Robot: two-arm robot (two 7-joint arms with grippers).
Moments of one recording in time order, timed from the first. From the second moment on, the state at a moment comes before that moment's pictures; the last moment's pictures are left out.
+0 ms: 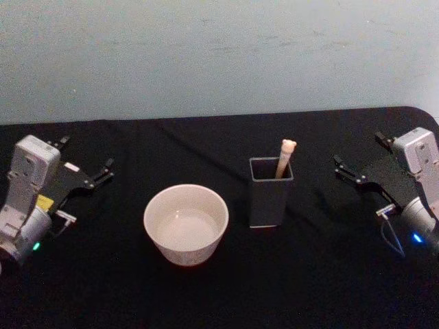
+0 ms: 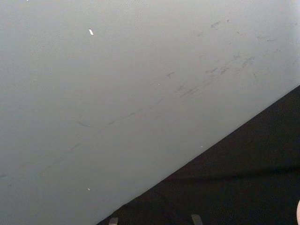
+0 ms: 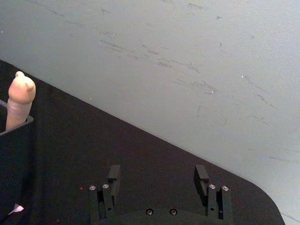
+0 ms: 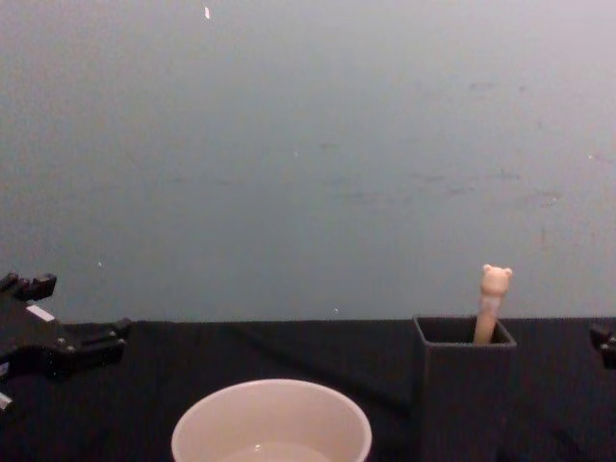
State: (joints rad) left arm -0.20 0.60 0.45 -1.41 -0.25 -0.12 0.03; right arm 0.20 0.60 -0.45 -1.41 0.25 -0.12 -0.03
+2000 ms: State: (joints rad) left arm -0.20 0.60 0.45 -1.41 -0.25 -0.12 0.03; right arm 0.20 0.60 -0.45 -1.41 0.25 -0.12 -0.03
